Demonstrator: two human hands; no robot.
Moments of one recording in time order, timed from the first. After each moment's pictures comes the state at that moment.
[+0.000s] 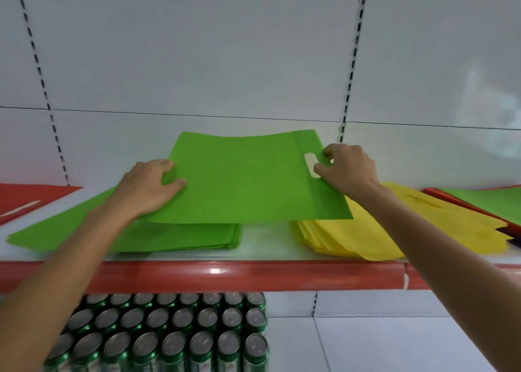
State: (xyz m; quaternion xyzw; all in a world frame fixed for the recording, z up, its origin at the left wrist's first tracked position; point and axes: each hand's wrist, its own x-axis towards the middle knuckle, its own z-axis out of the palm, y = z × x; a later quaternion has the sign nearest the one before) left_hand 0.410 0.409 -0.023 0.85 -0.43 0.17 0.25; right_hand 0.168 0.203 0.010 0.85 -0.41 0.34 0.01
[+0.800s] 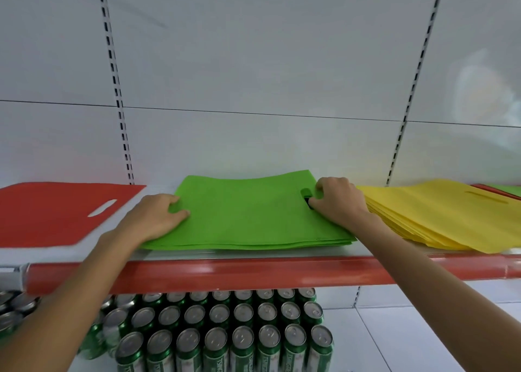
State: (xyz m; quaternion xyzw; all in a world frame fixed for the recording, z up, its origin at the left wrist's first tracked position) left_hand 0.563 0.524 -0.067 0.88 -0.42 0.02 0.22; right_hand 0.323 0.324 -0.042 0.87 -0.44 0.23 0.00
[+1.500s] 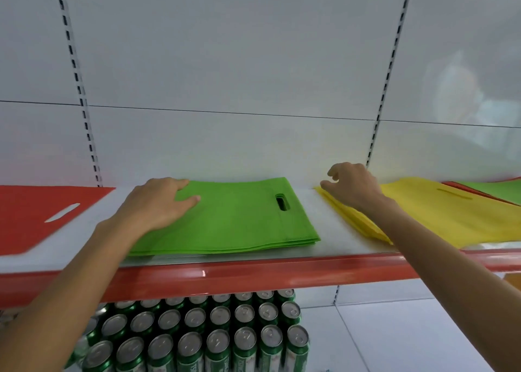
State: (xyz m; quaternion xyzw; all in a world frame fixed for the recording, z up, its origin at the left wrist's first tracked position) left_hand 0.514 0.500 -0.036 0.85 -0.48 0.07 0.19; right_hand 0.276 0.279 -0.025 0.84 -0.47 0.27 -0.03
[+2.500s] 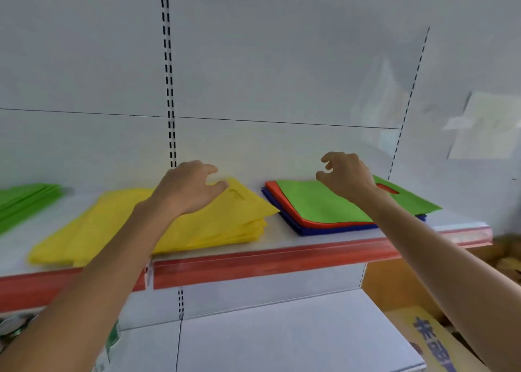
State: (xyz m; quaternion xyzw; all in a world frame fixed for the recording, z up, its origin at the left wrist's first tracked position) left_hand 0.093 0.186 -0.003 0.79 -0.56 0.10 0.23; right_hand -0.125 0.023 0.008 0.82 -0.49 0.31 0.00
